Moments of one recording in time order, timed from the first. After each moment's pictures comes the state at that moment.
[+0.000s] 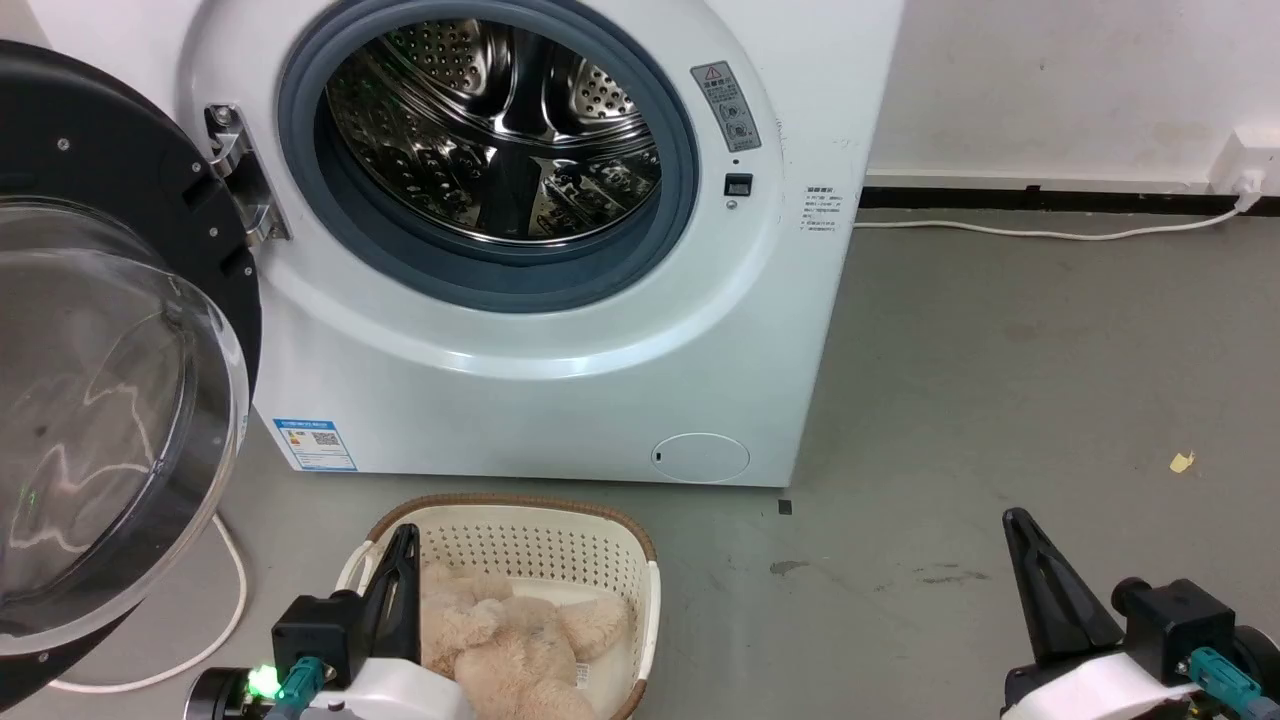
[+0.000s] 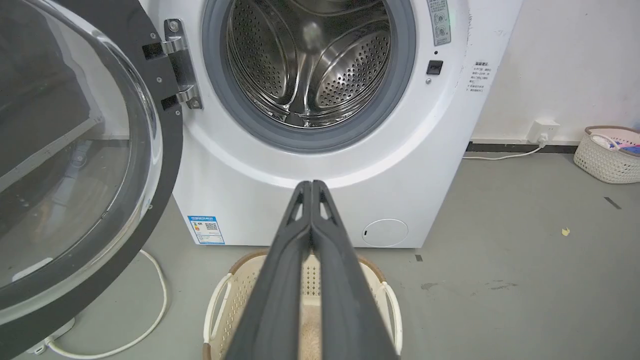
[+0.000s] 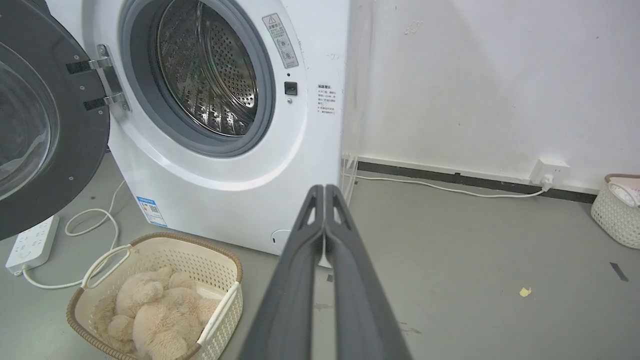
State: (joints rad) left arm 0.02 0.09 -0.08 0.06 -0.11 0.05 -0.10; right arm 0.05 -0.05 -0.03 0.00 0.05 0.13 -0.10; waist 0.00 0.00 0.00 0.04
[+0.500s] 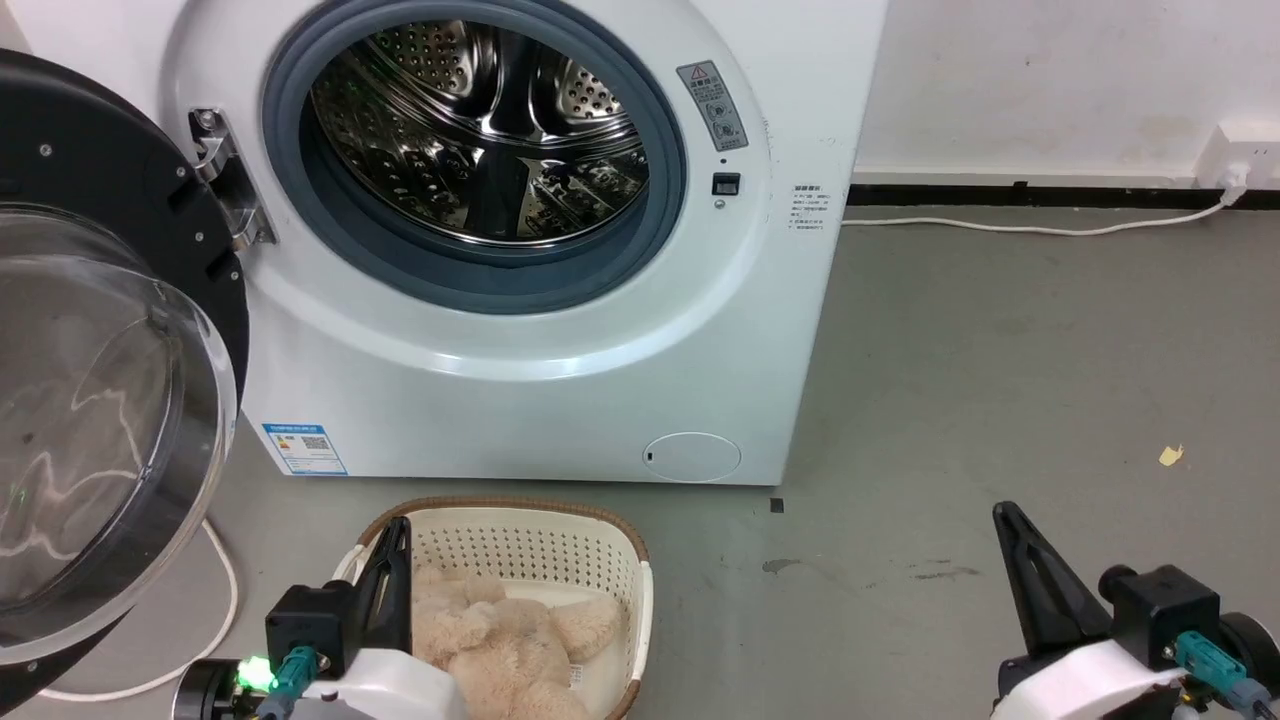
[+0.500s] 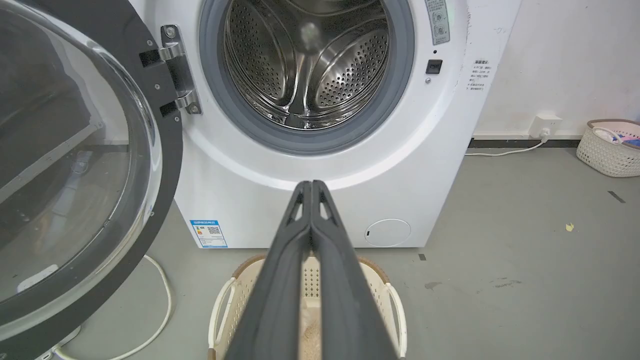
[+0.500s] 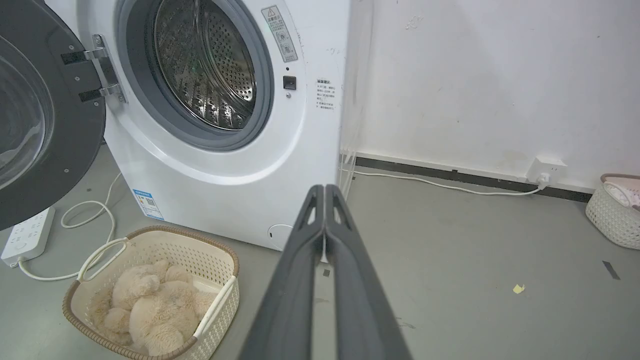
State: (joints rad) left arm 0.02 0.08 -0.05 0.04 -0.07 0.03 -0.07; right arm 0.04 -0.05 -0.02 0.00 0.03 0.13 -0.07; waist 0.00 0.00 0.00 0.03
